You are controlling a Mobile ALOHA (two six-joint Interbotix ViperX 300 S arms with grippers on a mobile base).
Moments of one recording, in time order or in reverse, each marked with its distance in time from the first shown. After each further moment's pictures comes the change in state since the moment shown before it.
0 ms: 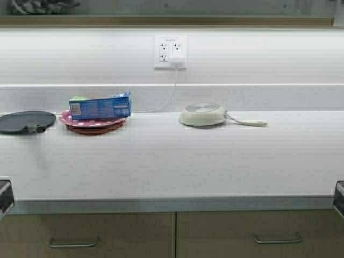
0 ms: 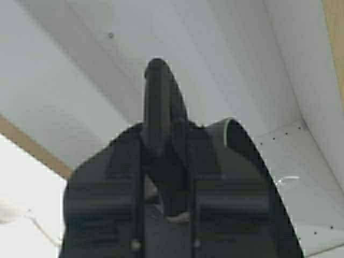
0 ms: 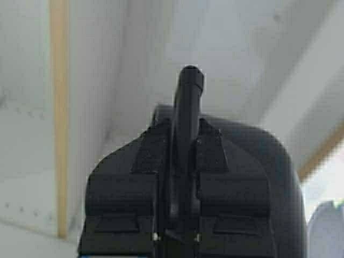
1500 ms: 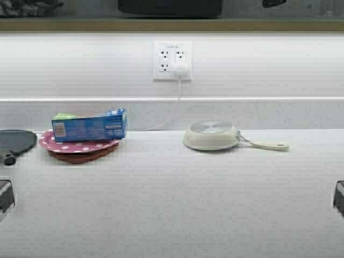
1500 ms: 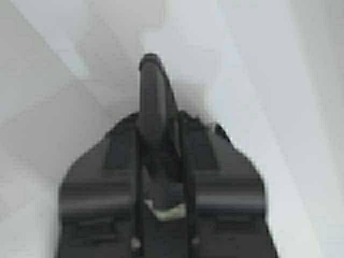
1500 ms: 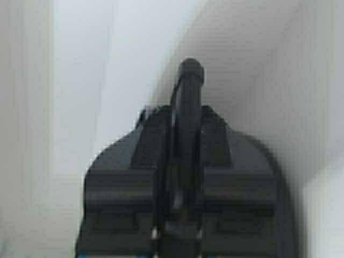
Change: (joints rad) left arm 0.018 0.325 -0.167 -0.078 -0.097 0.008; right arm -0.005 0.387 -0.227 0.002 -0.021 0.009
